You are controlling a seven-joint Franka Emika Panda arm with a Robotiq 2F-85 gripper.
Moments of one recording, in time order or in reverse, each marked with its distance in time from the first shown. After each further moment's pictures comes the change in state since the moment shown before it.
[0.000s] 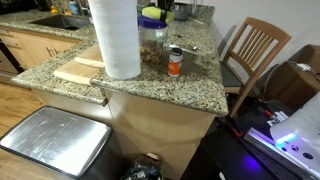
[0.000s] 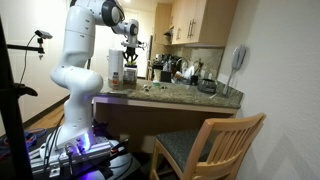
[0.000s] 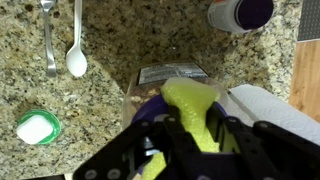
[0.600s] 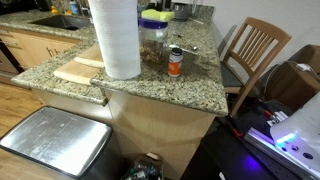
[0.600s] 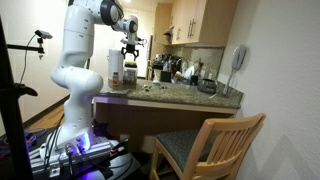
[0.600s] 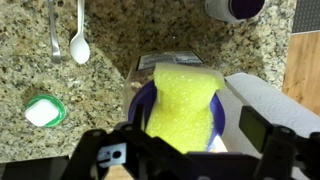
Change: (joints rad) arm -0.001 -0.027 0.006 0.020 0.001 0.008 0.000
